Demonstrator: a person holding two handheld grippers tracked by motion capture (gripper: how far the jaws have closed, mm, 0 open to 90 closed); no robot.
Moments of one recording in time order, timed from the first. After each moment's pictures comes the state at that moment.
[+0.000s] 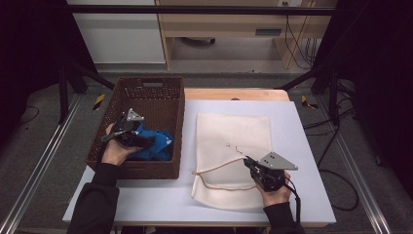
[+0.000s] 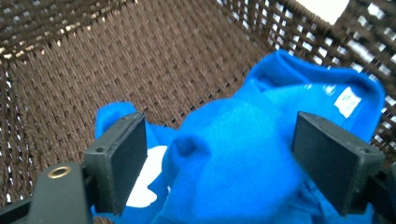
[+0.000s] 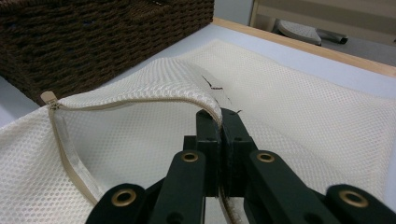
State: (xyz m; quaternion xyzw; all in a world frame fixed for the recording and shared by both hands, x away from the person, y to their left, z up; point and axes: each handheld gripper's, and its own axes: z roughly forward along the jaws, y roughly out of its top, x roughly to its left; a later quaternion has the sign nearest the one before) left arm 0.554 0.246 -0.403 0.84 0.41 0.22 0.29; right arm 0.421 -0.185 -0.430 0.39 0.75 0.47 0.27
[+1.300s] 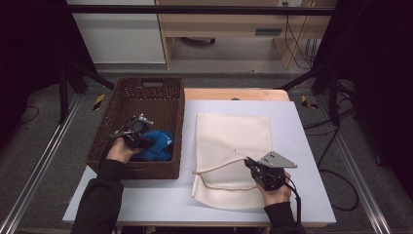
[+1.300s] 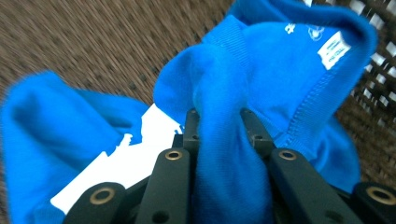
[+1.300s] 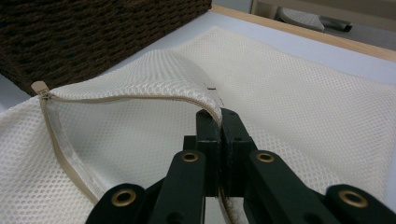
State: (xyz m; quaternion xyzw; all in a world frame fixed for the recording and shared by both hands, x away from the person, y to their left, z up) left arm 0.564 0.233 -0.414 0.88 0.40 0.15 0.23; right arm 0.426 -0.188 -0.434 0.40 0.75 0.46 0.25
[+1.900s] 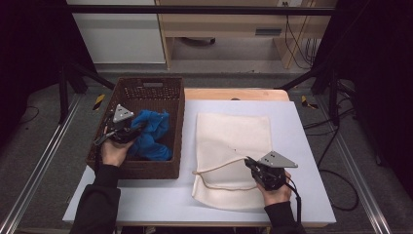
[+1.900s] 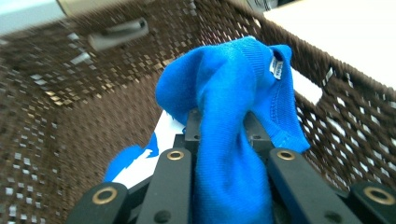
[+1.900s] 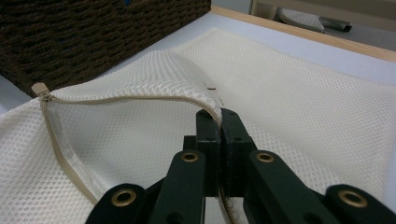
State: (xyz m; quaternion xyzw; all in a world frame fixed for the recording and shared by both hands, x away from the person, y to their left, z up) left arm 0.537 0.259 -0.379 0.76 0.42 0.29 0.41; right arm 0.426 -0.188 -0.434 0.40 0.75 0.46 0.25
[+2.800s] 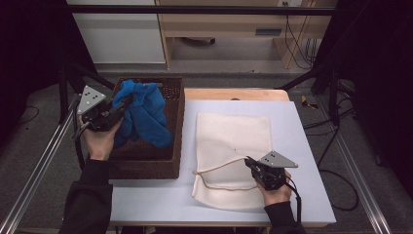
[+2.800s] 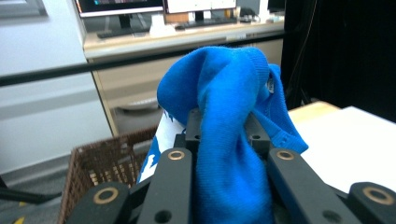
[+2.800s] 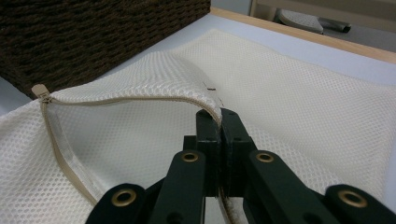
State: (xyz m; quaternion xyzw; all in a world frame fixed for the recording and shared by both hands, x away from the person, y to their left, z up) left arm 0.502 0.268 -0.289 0.66 0.38 0.37 0.53; right arm 0.426 -0.188 -0.433 0.40 0.75 0.46 0.25
